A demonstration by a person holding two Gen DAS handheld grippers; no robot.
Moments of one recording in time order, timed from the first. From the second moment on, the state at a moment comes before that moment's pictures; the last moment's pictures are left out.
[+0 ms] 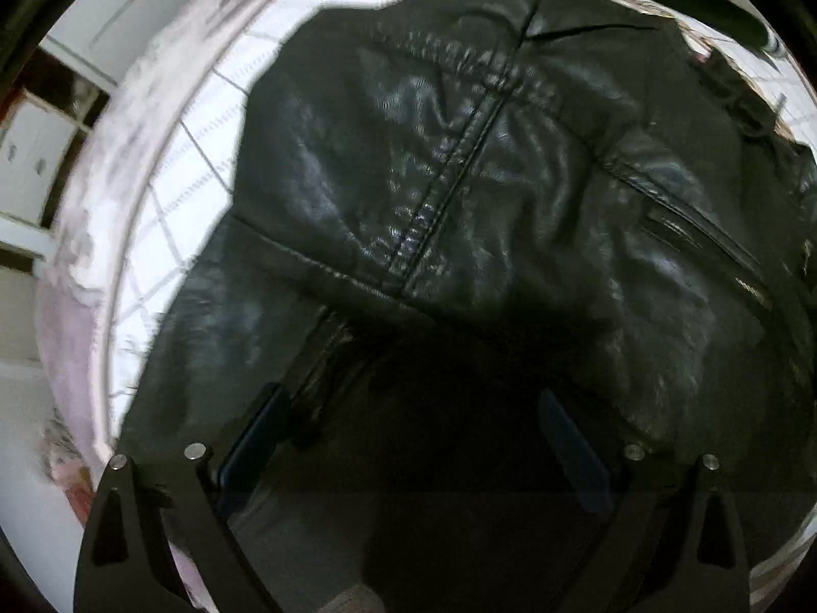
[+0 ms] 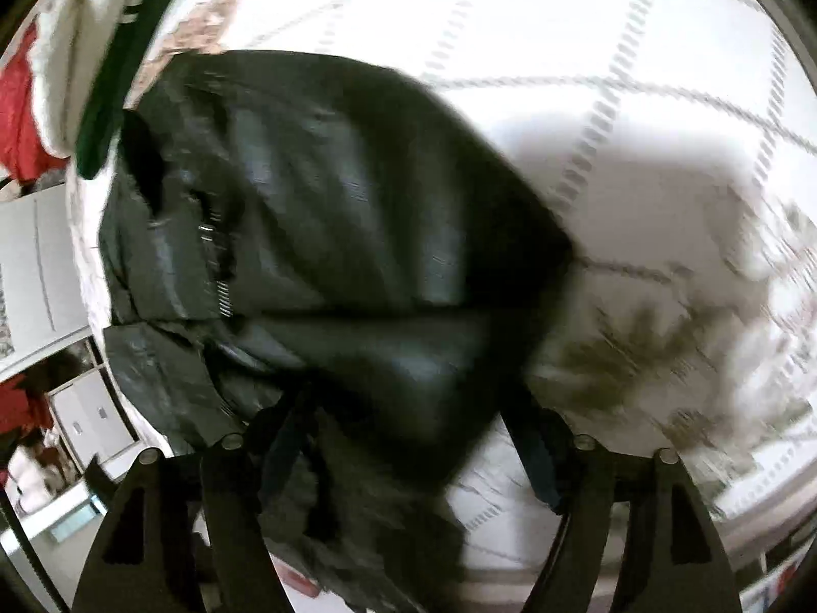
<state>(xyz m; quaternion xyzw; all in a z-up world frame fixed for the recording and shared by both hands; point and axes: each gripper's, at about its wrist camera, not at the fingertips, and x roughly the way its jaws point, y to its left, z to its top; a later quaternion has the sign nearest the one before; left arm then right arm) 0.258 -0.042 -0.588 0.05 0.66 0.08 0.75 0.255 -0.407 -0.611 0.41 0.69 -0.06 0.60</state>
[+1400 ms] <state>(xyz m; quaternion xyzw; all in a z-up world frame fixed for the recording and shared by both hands) -0.022 -0.210 -0.575 0.47 0.52 -0.03 0.71 0.179 -0.391 -0.588 0.25 0.76 -0.01 0.60</state>
